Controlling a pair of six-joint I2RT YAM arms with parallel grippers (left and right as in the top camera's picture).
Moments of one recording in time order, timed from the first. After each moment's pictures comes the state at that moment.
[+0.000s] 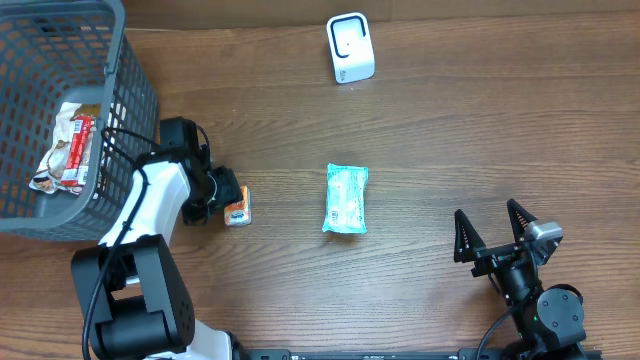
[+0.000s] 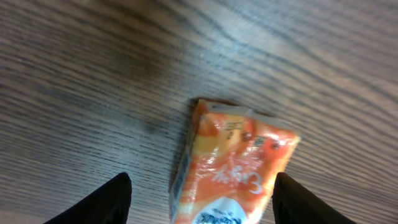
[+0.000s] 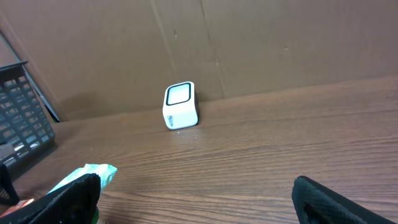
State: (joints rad) left arm 0.18 1.71 1.05 -0.78 0.09 -0.25; right arm 0.31 0.01 0.02 -0.03 0.03 0.28
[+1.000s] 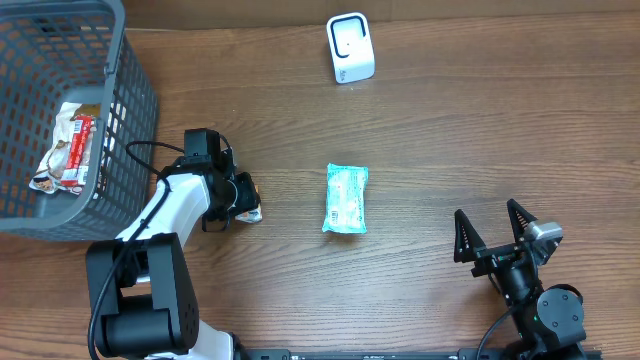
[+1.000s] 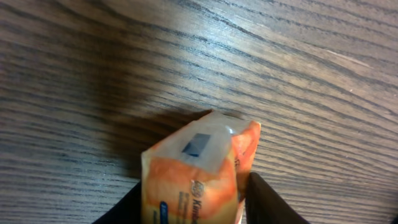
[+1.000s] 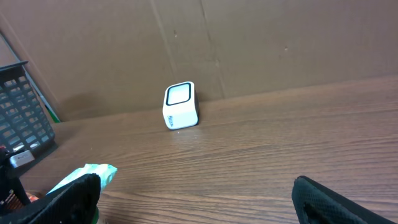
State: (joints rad) left arm 0.09 1.71 0.93 -0.60 0.17 -0.24; right arm 0.31 0.01 0.02 -0.03 0.03 0.28
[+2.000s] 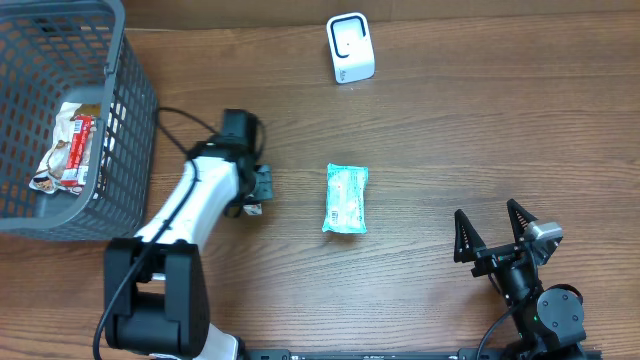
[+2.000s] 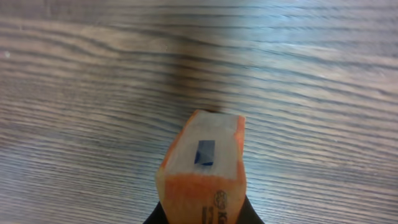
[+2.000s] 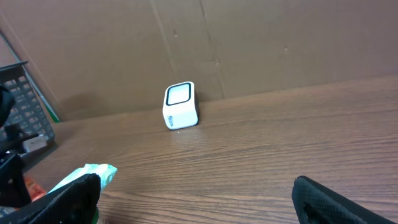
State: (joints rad) left arm -0.13 1.71 1.09 -0.78 -0.13 -0.24; right arm 0.31 0.01 0.02 -0.03 0.03 0.28
